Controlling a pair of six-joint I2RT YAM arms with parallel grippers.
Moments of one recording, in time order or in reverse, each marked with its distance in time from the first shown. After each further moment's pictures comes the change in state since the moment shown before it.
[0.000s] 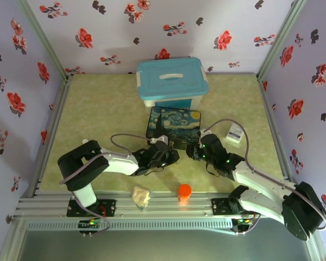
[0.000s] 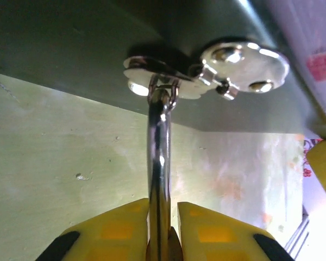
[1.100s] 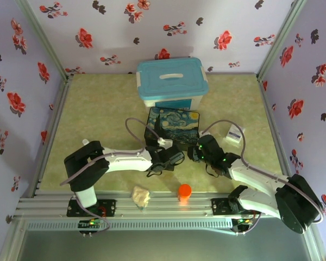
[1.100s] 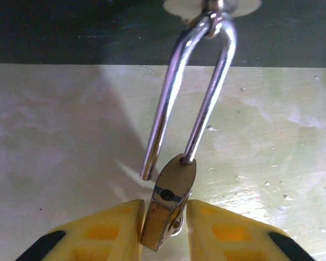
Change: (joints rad) left arm -0.120 0.045 0.331 -0.827 -0.335 0.278; right arm 0.000 0.072 -0.018 0.003 0.029 0.001
